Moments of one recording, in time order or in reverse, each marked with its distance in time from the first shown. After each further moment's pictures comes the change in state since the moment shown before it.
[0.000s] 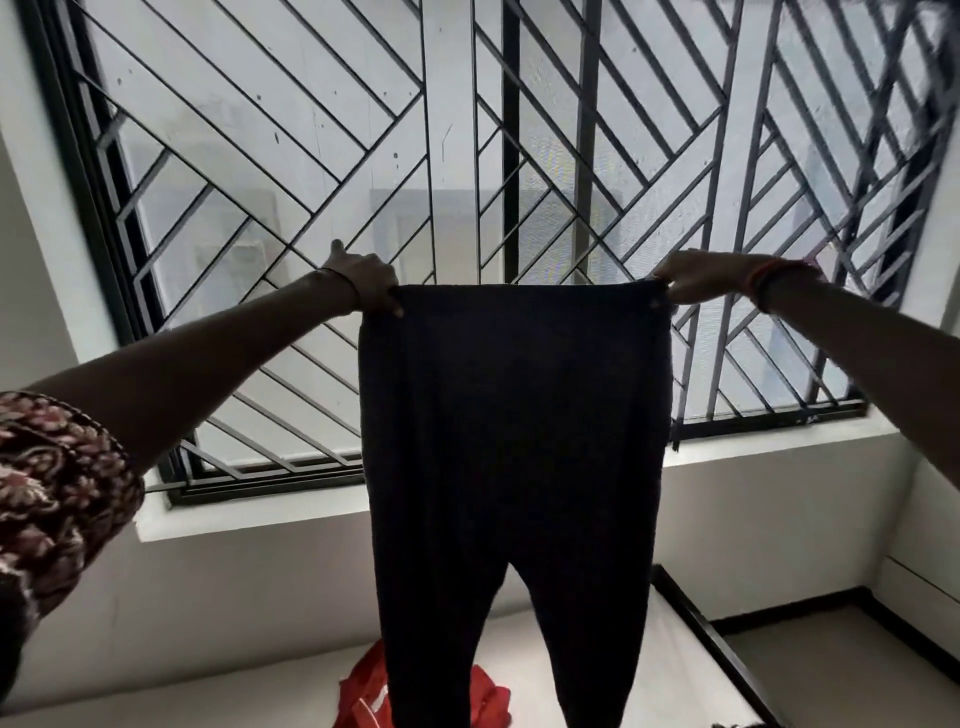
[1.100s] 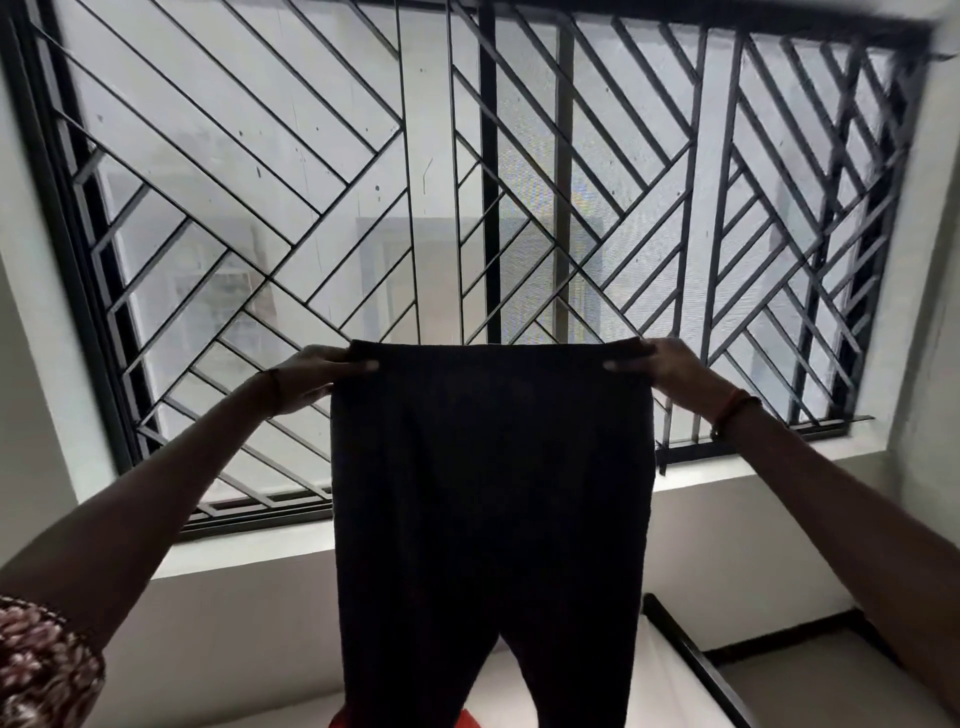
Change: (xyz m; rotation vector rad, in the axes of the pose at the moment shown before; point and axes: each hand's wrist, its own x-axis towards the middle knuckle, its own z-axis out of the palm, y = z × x) left_hand -0.022 -0.003 0.083 -1.704 -0.127 0.016; right_hand -0.032 -0.011 0.089 1.240 0.308 -0.019
